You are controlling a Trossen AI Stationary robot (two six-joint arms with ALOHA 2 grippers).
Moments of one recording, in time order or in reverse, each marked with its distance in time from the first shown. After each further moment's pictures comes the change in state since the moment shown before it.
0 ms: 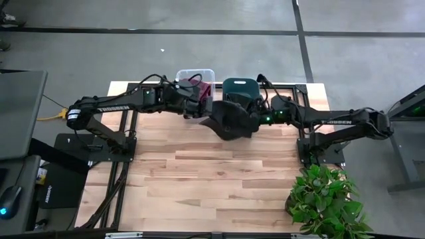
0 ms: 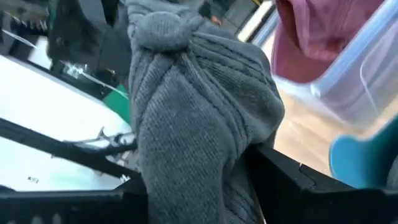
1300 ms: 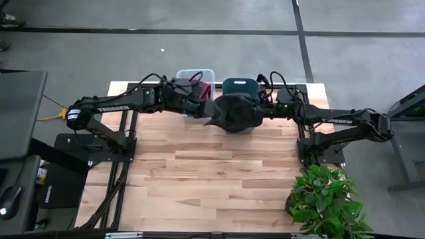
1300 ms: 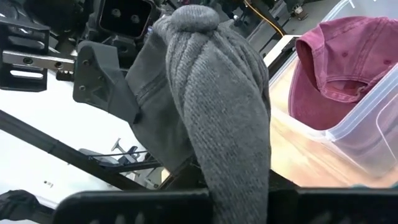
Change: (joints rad) left arm -0.001 -0.001 0.000 0.084 0.074 0.148; right arm -0.084 -0.011 0.000 0.125 -0.079 -0.047
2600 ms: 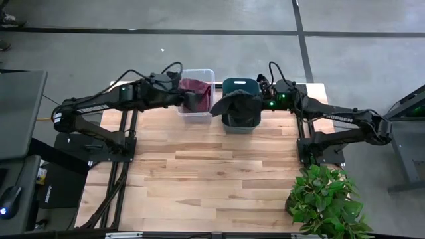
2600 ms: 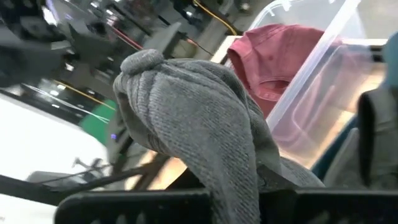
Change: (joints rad) left arm 0.023 -0.172 -0.002 -0.213 -0.428 0.315; right arm -0.145 0.001 0.051 -0.202 -0.020 0.005
